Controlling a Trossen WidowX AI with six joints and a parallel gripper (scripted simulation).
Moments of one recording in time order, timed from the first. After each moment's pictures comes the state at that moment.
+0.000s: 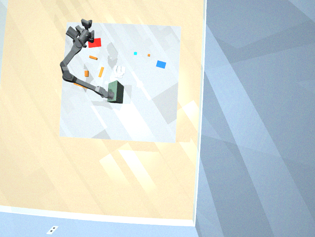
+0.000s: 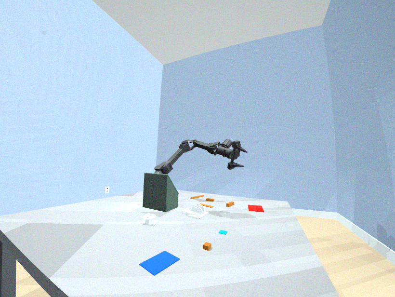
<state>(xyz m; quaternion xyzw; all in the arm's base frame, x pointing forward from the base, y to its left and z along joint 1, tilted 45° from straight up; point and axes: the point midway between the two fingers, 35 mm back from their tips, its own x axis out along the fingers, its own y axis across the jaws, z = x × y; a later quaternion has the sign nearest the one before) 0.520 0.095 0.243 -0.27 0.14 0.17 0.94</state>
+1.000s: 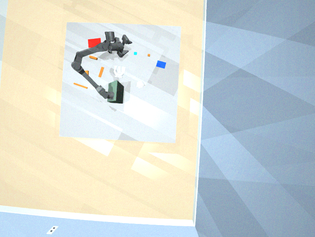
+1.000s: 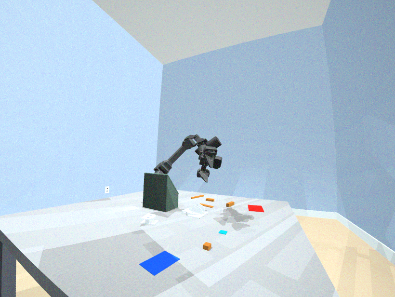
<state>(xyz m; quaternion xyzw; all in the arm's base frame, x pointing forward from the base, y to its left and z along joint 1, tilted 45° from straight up) 0.456 -0.077 -0.021 -0.24 0.48 0.21 0.81</state>
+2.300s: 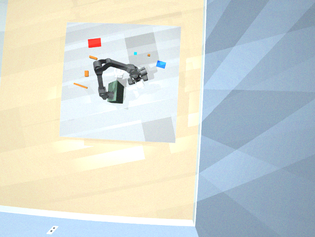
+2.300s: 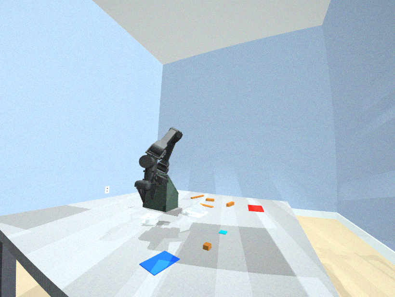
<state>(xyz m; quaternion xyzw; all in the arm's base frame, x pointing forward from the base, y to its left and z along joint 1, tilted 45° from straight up) 0.199 -0.113 -0.188 0.09 0.62 0.41 0.66</state>
